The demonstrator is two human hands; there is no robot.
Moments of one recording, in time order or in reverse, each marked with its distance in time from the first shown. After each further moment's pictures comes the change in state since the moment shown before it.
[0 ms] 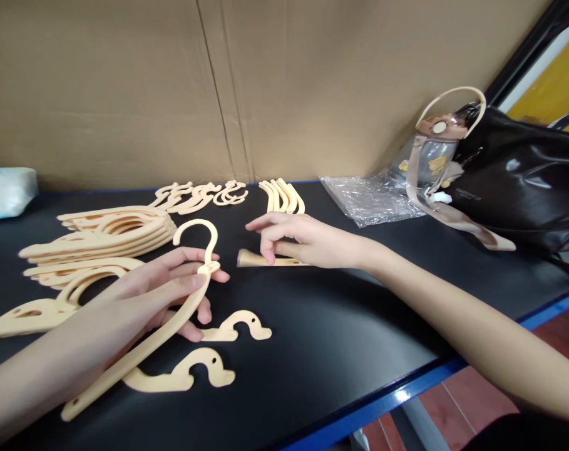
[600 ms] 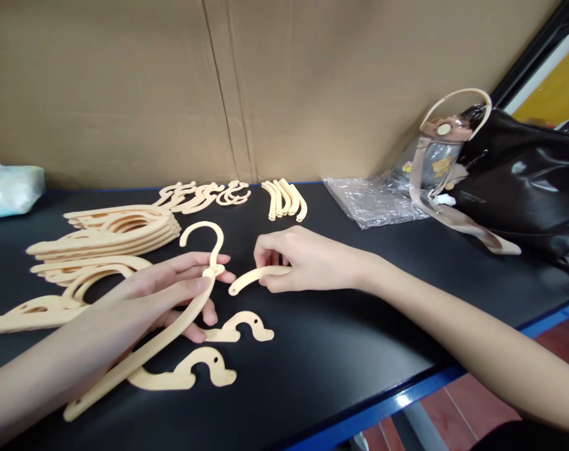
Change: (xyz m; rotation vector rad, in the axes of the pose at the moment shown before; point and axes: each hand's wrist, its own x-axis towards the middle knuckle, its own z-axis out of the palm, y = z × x) left_hand 0.004 -0.009 -0.004 -0.002 -0.053 0.005; right_hand 0.003 -0.024 0.015 -0.020 -0.022 0.218
